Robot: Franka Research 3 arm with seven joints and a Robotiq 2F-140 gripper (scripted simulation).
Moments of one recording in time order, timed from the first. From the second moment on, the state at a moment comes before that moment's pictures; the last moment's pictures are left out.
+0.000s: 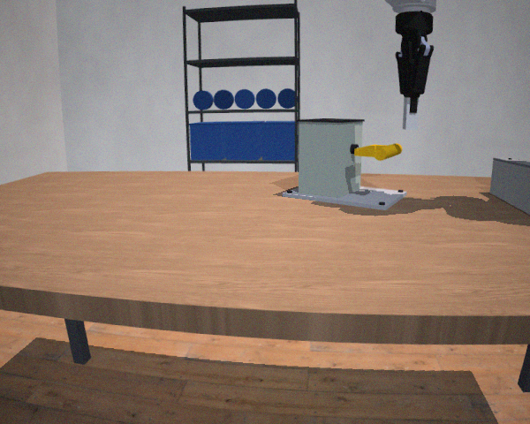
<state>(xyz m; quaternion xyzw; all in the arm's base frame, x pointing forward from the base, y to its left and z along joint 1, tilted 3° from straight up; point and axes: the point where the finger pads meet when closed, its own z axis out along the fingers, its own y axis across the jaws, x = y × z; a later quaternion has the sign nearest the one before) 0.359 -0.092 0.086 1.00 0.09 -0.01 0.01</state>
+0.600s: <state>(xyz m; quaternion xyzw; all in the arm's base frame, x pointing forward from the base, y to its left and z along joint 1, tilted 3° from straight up) 0.366 -0.096 0.089 1.00 -0.07 -0.01 0.02</state>
